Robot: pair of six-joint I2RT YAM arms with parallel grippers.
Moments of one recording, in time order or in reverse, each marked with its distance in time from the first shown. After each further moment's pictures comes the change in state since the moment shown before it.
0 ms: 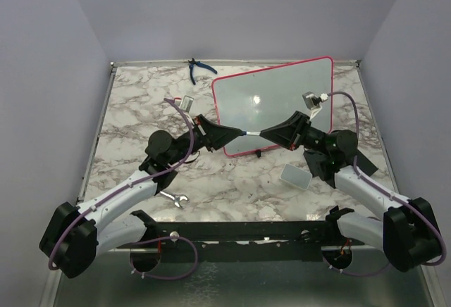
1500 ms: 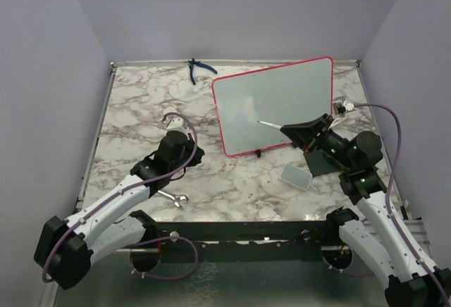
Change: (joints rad) left arm 0.043 -0.135 0.015 -0.977 -0.545 0.415; right arm -0.085 -0.439 0.100 -0.837 0.236 -0.560
